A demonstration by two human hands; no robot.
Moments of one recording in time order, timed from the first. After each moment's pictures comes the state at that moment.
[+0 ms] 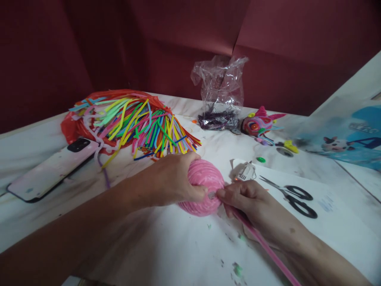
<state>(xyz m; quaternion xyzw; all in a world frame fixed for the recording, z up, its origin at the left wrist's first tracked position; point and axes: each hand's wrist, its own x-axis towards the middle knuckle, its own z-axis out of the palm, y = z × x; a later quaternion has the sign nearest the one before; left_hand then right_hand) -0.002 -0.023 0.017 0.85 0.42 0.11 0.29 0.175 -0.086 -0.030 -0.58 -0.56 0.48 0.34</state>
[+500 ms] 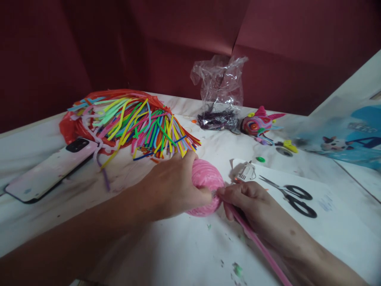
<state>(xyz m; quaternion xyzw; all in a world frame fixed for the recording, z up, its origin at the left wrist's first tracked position) 0.006 -0.035 0.016 0.85 0.47 0.10 0.22 0.170 -0.090 -0.027 -0.60 -0.55 0.49 0.33</state>
